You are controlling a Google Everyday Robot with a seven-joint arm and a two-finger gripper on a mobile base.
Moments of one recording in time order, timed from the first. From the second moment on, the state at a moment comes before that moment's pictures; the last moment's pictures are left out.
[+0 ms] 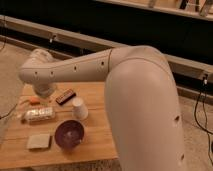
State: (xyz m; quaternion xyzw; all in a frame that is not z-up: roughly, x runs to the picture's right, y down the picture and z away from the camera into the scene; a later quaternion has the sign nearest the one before) arm -0.288 0.042 0.715 -0.23 -0.06 0.18 0.95
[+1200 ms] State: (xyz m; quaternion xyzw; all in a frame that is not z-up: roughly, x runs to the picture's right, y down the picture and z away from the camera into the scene) arm -0.422 0.070 0.721 -0.22 -0.12 -0.09 0.96
